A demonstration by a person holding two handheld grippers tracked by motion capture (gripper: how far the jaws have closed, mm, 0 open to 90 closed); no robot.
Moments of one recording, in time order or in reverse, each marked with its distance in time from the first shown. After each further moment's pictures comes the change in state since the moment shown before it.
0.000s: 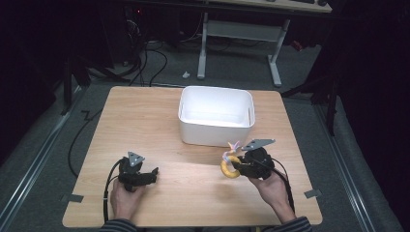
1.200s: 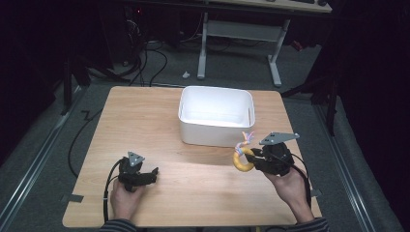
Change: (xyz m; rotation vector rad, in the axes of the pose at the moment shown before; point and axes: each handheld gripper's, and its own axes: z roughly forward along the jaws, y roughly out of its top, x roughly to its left) left arm 0.000 0.000 0.000 0.001 0.000 0.001; right arm -0.014 0.009 -0.052 -0.071 -0.040 -0.013
